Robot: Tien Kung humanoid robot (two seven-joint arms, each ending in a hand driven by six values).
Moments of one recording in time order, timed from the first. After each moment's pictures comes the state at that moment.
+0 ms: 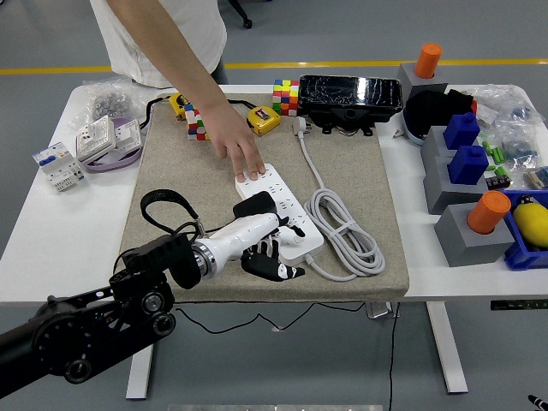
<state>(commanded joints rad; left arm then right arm) -0.53 0.25 -0.55 -1.46 1.62 0.00 0.41 0.08 -0.28 1.18 0.29 -0.72 0.02 -0.15</state>
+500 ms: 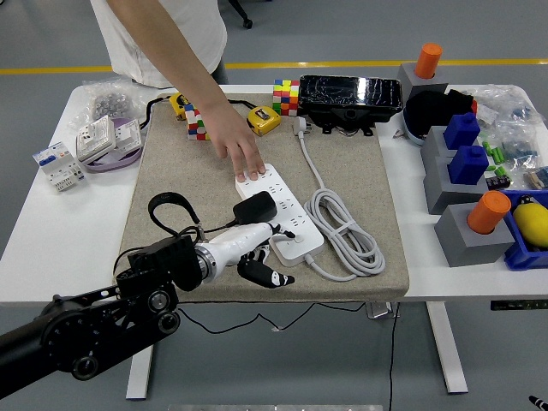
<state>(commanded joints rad) -0.54 0.23 -0.53 -1.41 1.60 -0.02 0.44 0.08 -0.28 1.17 0.29 -0.72 0.02 -0.15</state>
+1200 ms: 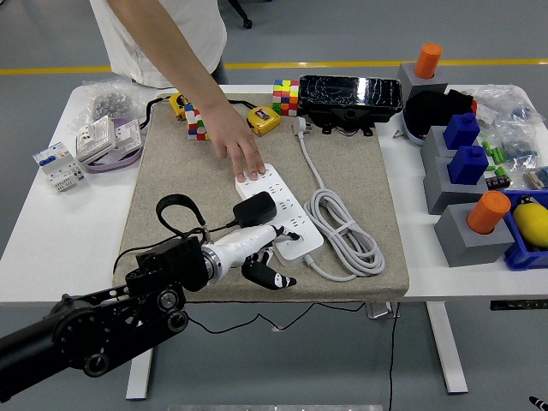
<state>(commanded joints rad) -0.55 0.20 -0.52 -1.36 1.60 -0.04 0.46 0.07 -0.28 1.18 0.29 -0.72 0.02 -0.15</state>
